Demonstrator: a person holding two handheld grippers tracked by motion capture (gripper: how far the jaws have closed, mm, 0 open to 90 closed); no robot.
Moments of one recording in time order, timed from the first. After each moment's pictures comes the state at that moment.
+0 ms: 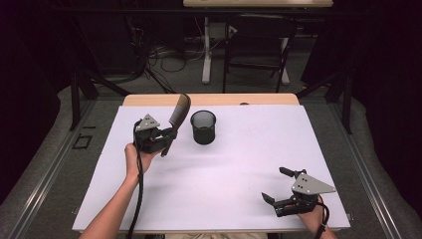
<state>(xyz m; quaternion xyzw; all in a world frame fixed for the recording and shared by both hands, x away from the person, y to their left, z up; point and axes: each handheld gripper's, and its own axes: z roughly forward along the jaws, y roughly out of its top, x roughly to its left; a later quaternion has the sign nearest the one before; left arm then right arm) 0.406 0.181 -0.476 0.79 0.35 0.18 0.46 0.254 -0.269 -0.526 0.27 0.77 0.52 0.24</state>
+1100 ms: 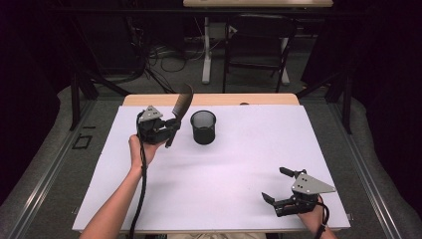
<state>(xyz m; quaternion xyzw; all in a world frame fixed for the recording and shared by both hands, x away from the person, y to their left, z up) 0.422 0.171 -0.459 0.78 0.35 0.19 0.48 0.254 -0.269 -0.526 0.28 0.77 0.52 0.24</state>
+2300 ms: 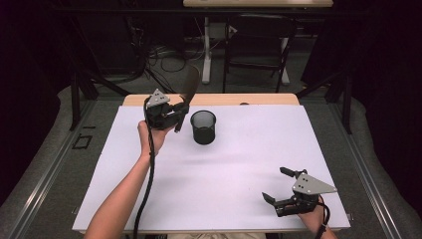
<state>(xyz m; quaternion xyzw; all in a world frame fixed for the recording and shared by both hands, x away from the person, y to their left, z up) 0.445 0.146 -0.430 0.75 0.34 0.21 0.52 0.253 -0.270 -0.525 0.27 0.77 0.52 0.24</state>
